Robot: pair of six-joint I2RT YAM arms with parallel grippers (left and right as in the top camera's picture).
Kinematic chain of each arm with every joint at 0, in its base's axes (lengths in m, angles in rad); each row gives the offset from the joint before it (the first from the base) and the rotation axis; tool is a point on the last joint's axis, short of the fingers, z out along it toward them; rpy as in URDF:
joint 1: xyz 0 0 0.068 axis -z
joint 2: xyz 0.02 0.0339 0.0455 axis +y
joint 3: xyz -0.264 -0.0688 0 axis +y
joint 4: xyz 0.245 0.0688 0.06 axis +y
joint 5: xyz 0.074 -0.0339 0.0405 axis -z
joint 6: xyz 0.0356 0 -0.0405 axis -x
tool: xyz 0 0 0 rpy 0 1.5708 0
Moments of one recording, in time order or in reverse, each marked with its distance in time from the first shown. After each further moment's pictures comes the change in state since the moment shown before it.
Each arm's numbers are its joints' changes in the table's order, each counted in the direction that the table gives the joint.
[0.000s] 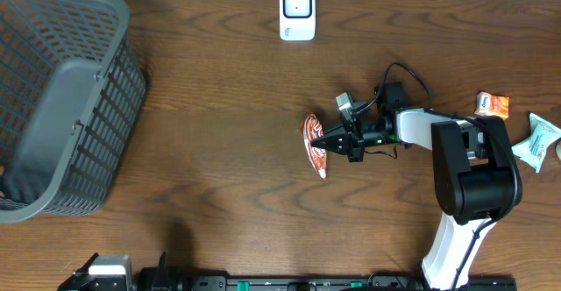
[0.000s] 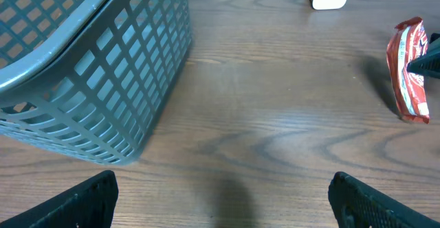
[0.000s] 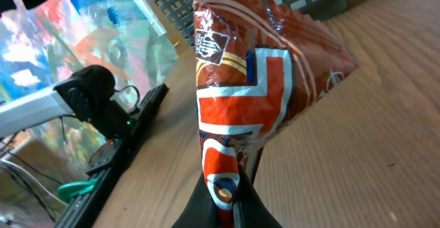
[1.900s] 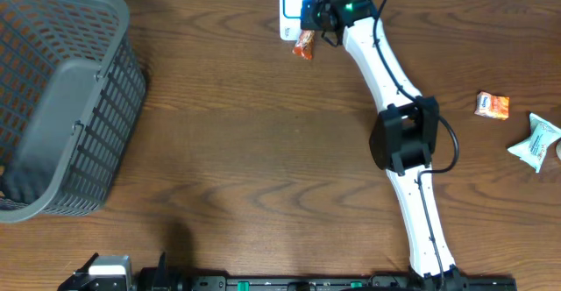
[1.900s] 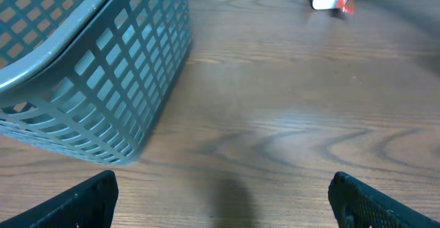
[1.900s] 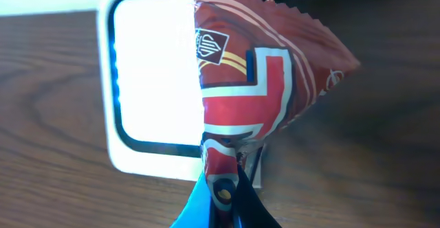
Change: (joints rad) left arm 0.000 0.000 0.000 0.000 0.000 0.000; right arm -0.182 0.617 -1.571 0.431 1.484 -1.210
